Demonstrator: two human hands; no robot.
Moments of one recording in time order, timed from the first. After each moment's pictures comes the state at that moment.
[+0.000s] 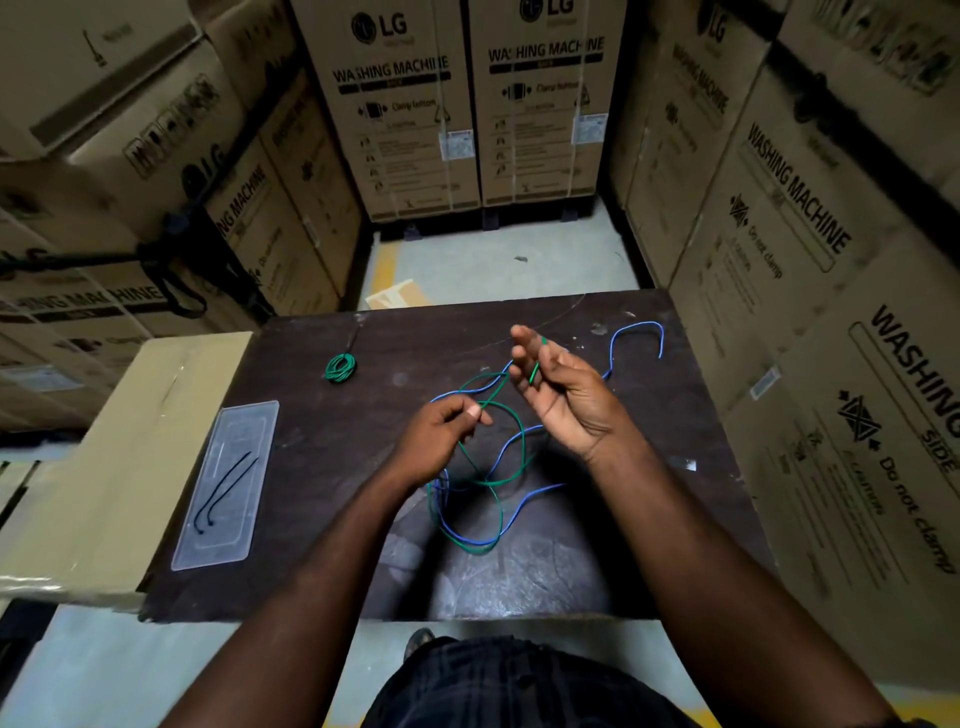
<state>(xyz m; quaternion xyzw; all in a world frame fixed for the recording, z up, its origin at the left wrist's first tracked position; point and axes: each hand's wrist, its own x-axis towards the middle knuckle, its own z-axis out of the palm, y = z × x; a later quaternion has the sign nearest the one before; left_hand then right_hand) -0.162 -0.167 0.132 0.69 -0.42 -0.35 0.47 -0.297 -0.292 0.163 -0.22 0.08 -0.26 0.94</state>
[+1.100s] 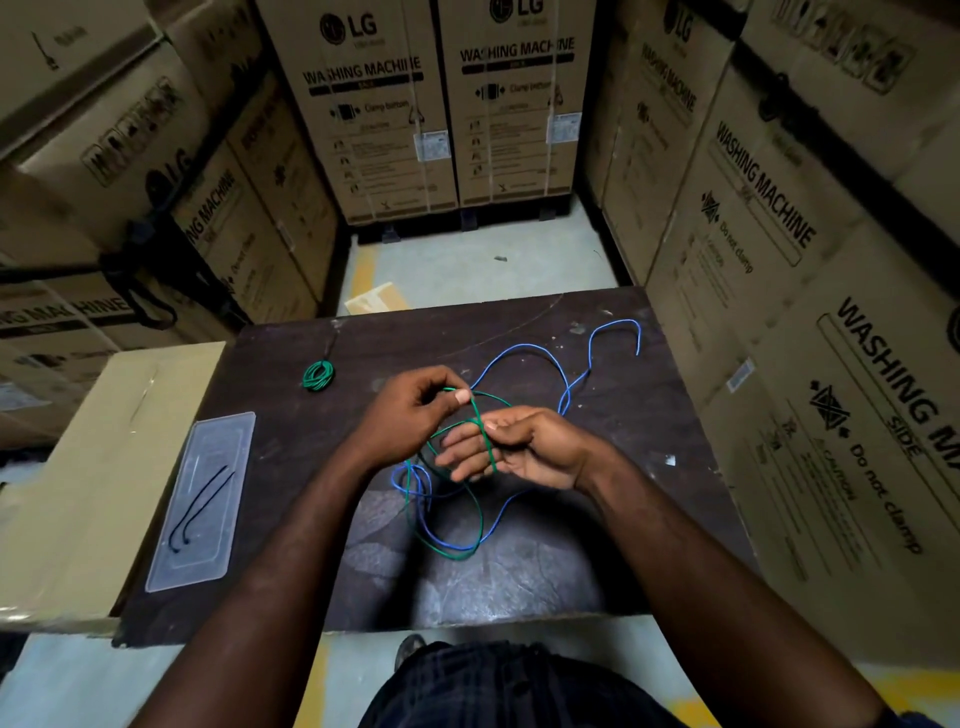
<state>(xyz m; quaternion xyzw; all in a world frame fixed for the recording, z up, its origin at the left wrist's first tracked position) -0.156 -0.174 0.192 0.69 -0.55 -0.25 0.39 -0.313 -0.278 0.142 -0.45 0.05 0.05 0.89</state>
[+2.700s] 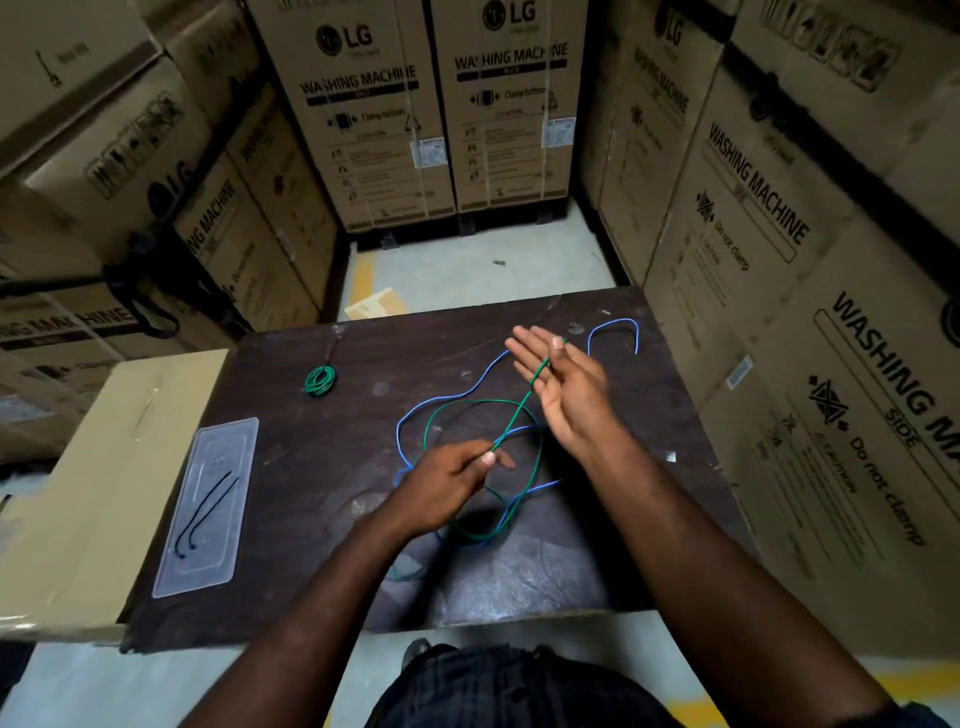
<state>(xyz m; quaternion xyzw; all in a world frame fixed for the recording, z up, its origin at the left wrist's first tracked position) -0.195 -0.147 0.127 0.68 -0.54 -0.36 0.35 -0.304 -0.307 0.147 -0.31 0.21 -0.40 0.83</state>
